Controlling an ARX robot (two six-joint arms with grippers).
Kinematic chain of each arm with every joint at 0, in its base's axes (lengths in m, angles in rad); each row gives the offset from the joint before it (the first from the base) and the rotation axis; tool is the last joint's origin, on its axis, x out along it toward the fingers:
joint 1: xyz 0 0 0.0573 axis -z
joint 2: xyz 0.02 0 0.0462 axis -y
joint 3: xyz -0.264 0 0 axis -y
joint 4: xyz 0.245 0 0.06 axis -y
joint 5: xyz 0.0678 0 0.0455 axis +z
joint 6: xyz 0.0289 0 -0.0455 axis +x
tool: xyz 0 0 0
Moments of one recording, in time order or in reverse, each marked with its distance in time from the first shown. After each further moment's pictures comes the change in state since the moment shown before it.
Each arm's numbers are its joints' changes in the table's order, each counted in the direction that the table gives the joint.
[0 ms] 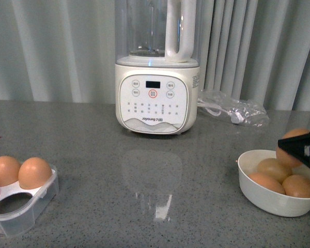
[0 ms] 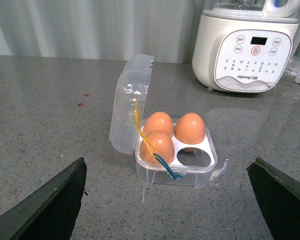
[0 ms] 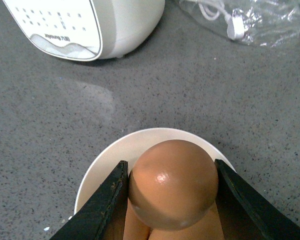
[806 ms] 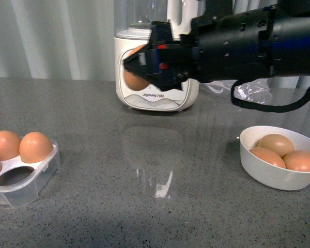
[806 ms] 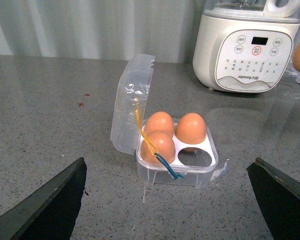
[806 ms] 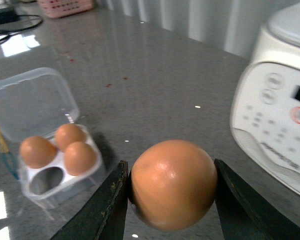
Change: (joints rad) left arm 0.000 0.000 0.000 0.000 0.000 0.000; right arm -0.356 -0.308 0.418 0.027 0.267 -0.042
